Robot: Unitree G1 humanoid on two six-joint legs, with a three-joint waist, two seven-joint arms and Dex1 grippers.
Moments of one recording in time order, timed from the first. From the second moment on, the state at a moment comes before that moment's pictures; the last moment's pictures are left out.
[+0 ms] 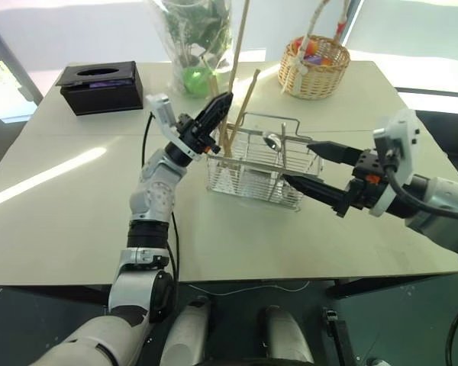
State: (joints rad) left arm -0.76 0.04 0.20 0.35 -0.64 0.16 -0.86; right arm -0.33 -0.89 -0.32 -0.67 1.22 0.95 0.33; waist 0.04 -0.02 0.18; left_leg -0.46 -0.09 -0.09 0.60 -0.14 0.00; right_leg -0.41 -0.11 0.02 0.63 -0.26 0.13
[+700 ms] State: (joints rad) left arm -0.89 0.16 0.33 0.19 -0.77 0.24 -0.70; right arm -0.34 -0.89 -0.32 -0.65 1.18 0.93 0.34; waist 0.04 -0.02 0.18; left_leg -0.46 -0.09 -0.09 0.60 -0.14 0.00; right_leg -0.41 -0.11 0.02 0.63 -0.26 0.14
